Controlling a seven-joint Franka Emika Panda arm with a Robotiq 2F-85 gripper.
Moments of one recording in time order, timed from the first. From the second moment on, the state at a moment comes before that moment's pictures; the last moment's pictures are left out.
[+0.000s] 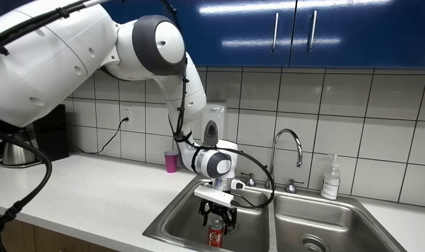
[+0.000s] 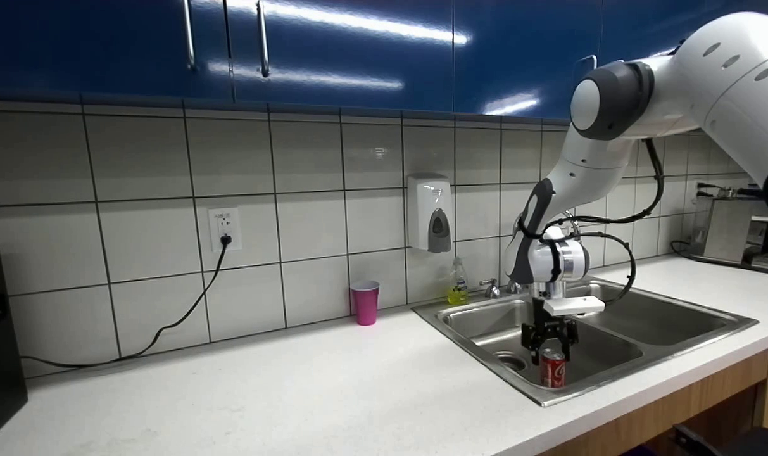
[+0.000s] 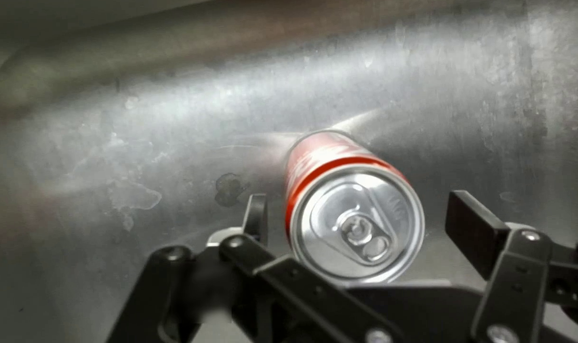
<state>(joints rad) -0.28 0.76 -0.10 -1.90 0.10 2.51 -0.31</state>
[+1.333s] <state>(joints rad) -0.12 0.30 -0.09 -2.25 0.03 2.49 -0.24</state>
